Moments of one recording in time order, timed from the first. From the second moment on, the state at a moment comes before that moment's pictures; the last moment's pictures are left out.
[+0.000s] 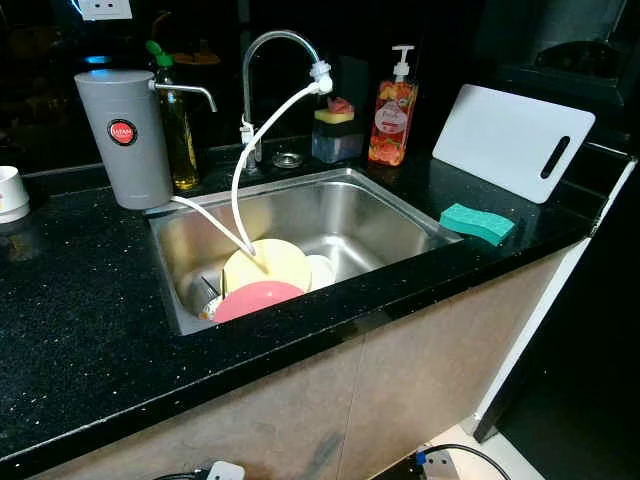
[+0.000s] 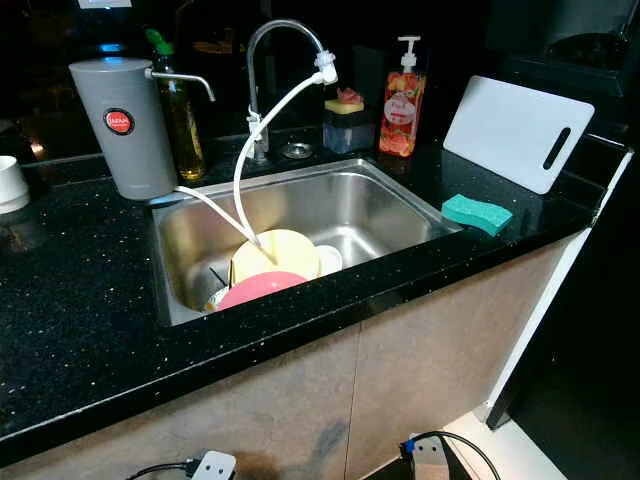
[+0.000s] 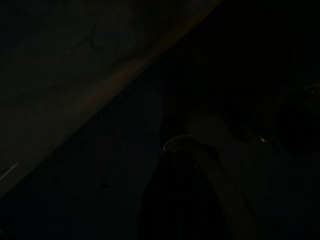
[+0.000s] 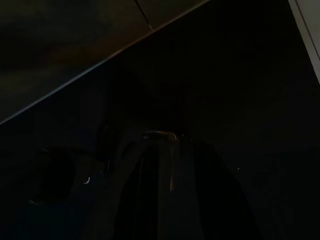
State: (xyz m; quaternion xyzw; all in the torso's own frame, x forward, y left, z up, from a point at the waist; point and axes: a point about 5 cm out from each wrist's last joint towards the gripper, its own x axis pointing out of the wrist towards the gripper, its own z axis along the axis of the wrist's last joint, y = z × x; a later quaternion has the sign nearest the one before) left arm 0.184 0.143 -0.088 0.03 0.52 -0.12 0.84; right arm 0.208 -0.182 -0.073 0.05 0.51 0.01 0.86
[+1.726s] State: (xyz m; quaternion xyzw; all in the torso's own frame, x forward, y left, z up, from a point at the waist) left arm 0.191 0.150 -0.084 0.03 0.52 -0.12 0.85; right arm 0.202 -0.173 -0.077 0.07 0.51 0.01 0.86
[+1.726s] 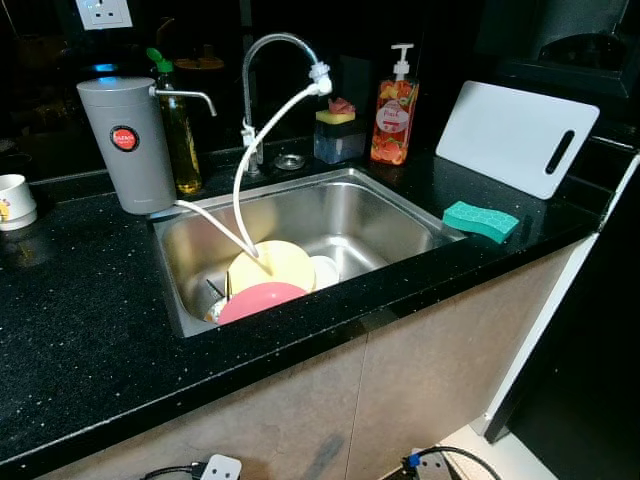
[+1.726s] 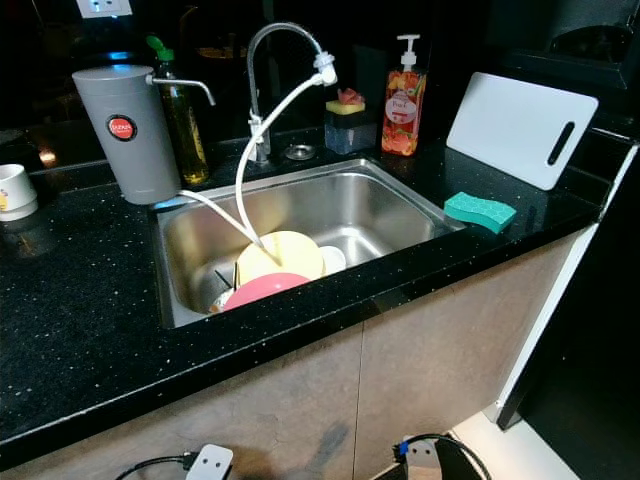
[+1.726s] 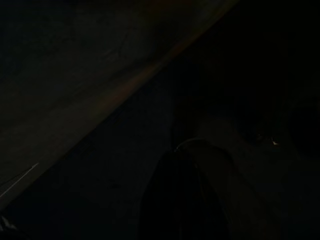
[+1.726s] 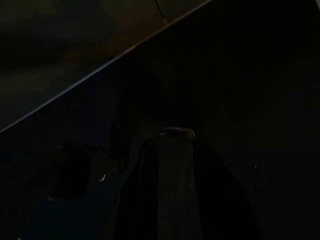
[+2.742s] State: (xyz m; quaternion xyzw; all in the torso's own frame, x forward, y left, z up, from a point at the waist) left arm 0.193 0.149 -0.083 0.04 0.52 -0.12 0.85; right arm 0.186 -0.169 -0.086 0.02 0.54 0.04 0.84
